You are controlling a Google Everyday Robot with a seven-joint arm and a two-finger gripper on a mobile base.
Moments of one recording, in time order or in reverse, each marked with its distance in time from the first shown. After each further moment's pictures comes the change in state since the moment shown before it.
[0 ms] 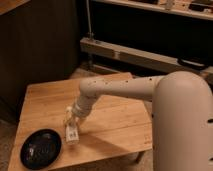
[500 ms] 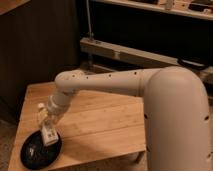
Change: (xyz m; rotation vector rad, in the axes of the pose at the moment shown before) arm 0.006 0.121 0.008 -0.092 -0.002 -0.300
